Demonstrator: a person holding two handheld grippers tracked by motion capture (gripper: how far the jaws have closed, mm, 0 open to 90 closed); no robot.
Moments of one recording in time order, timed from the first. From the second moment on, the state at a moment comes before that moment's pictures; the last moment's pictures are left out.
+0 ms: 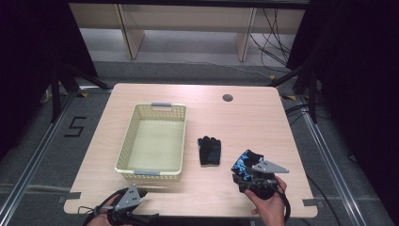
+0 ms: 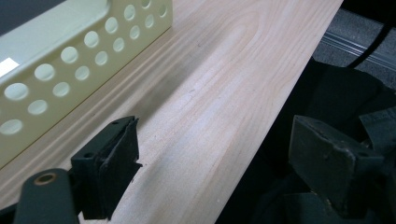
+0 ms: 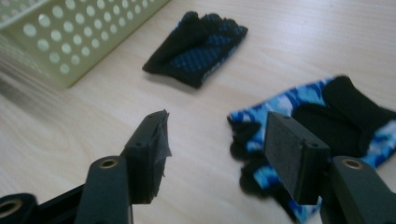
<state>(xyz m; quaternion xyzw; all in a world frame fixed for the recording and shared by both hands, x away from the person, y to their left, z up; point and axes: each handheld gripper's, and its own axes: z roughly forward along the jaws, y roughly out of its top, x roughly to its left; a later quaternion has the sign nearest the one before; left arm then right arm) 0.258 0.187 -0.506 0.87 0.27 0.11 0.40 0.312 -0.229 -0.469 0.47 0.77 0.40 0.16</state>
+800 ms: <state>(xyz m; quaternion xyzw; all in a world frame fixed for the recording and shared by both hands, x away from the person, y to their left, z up) 0.257 0.188 -0.505 0.87 0.27 0.10 0.40 0.405 -0.185 -0.472 0.49 0.78 0.37 0.14</state>
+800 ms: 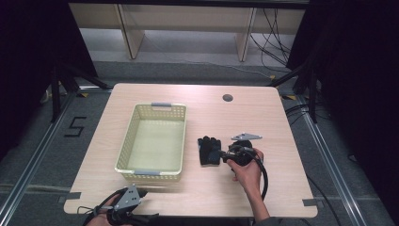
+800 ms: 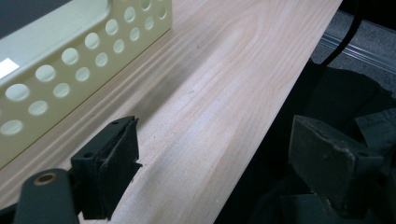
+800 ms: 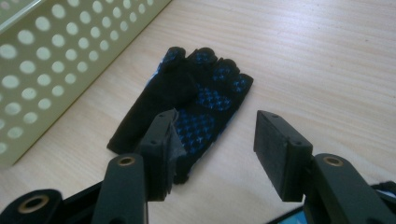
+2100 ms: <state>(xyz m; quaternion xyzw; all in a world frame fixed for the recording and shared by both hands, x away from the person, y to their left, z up) 0.257 0.189 -0.504 0.87 0.27 0.11 0.40 0.438 -0.155 -0.505 0.49 0.79 0.34 0.15</state>
